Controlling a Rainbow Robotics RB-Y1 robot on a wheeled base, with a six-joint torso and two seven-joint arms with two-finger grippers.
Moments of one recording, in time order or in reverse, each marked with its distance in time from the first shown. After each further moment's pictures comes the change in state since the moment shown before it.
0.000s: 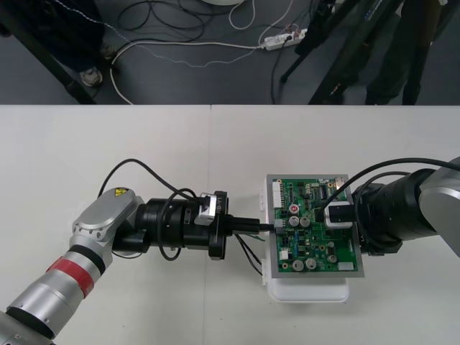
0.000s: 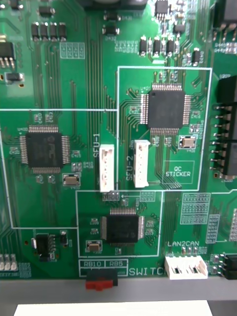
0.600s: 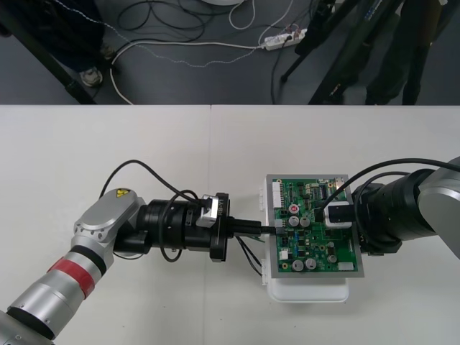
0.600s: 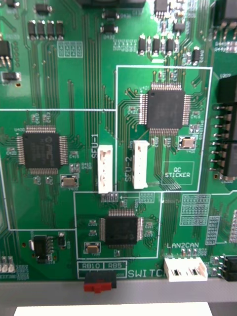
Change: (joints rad) right arm 0.000 0.004 0.001 0.000 0.007 -0.001 0.001; left arm 0.000 0.000 -0.013 0.000 0.000 0.003 0.000
